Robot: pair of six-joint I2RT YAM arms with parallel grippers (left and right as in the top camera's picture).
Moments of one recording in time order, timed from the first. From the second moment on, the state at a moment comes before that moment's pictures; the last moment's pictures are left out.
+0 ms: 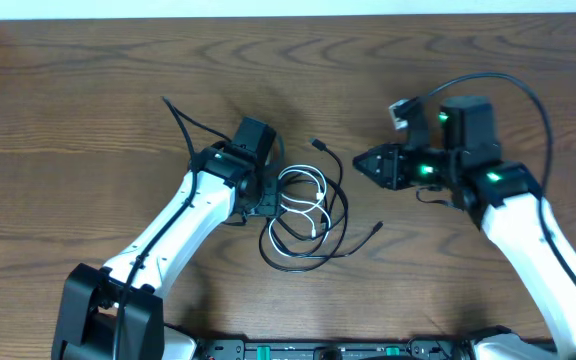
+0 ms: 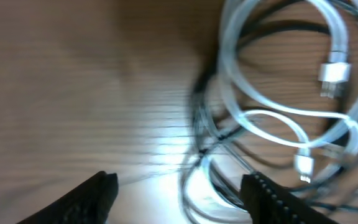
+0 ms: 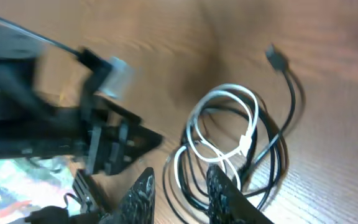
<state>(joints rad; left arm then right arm) -0.41 1.56 1.05 -0.88 0.02 -0.36 0.26 1.37 1.00 -0.49 -0.69 0.35</state>
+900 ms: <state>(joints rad) -0.30 1.56 1.05 -0.94 -0.12 -0.44 0.44 1.93 1.00 -0.23 -0.73 0.48</state>
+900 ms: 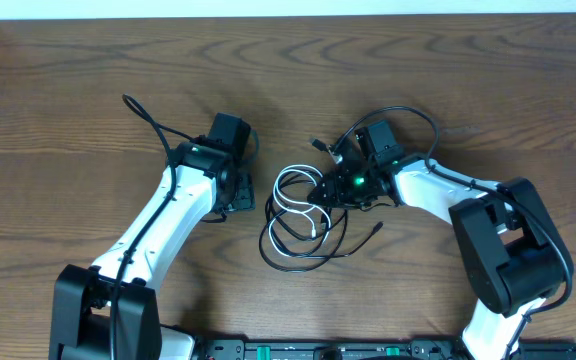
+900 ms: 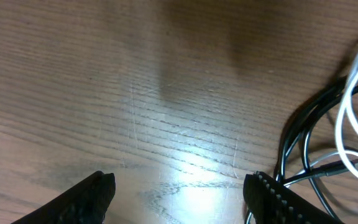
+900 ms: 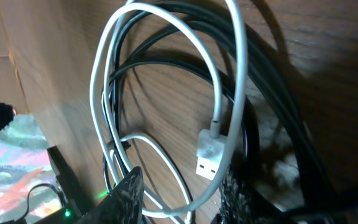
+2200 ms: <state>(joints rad) -0.30 1.56 1.05 -0.94 -0.11 -0.44 0.30 1.36 1.00 0.12 -0.72 0.64</state>
